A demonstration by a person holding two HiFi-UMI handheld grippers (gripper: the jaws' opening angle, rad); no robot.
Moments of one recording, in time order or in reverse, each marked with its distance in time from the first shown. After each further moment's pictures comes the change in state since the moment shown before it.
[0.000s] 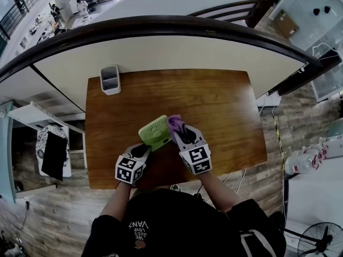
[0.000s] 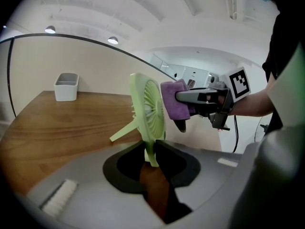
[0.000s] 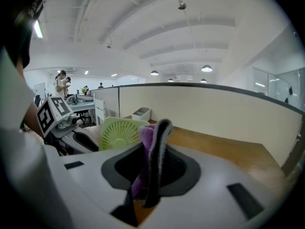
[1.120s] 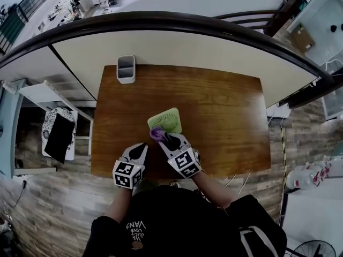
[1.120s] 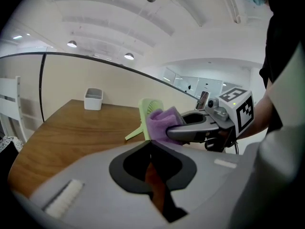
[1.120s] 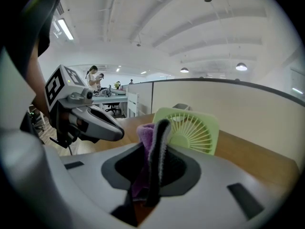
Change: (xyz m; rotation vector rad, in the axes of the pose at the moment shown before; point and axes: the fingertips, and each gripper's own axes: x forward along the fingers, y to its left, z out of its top) left arm -0.066 -0.008 0.002 -0.079 -0.172 0.193; right arm 0.014 0.117 -0.019 -0.202 0.018 0.339
